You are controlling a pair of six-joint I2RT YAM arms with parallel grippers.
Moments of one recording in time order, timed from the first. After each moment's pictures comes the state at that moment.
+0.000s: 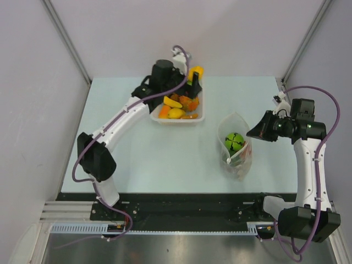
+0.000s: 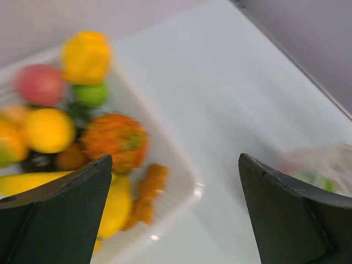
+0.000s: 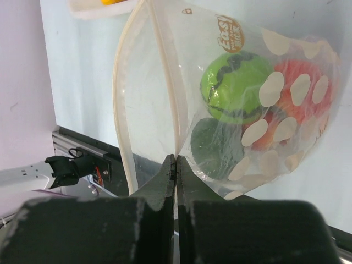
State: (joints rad) left arm -0.64 1.78 1.76 -0.31 0.16 -0.13; right arm -0.19 1.10 1.23 -1.06 -0.67 0.20
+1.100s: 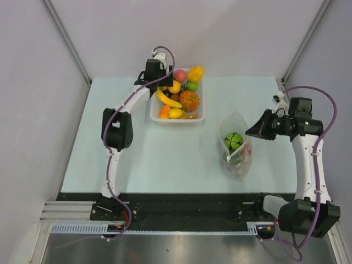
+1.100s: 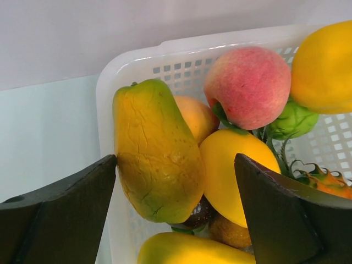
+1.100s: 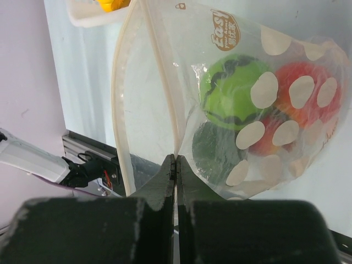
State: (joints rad) left arm -0.31 2.36 2.11 -0.19 -0.06 -0.10; right arm -0.19 1.14 1.20 -1.01 -0.68 0.25
